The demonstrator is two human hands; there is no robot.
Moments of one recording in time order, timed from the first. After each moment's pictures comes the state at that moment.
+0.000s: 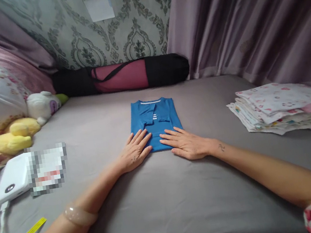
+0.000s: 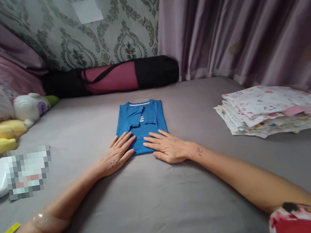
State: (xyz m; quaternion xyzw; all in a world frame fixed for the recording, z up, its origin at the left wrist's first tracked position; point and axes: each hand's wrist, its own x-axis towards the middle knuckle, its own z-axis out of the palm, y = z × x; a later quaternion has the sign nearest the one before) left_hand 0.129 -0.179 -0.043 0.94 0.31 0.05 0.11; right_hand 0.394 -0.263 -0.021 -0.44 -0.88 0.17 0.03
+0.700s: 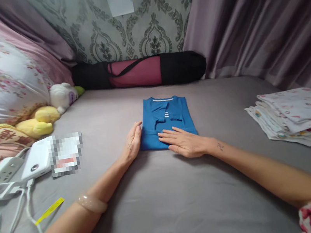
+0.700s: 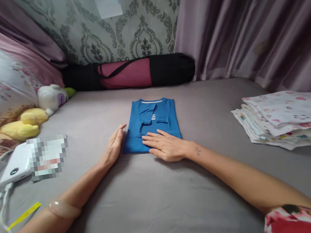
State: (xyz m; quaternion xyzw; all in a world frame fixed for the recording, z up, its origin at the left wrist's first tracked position) left_hand 0.117 -0.171 -0.037 0.73 0.50 0.34 0.32; right_hand 0.355 -0.236 -0.012 -0.40 -0.90 0.18 0.05
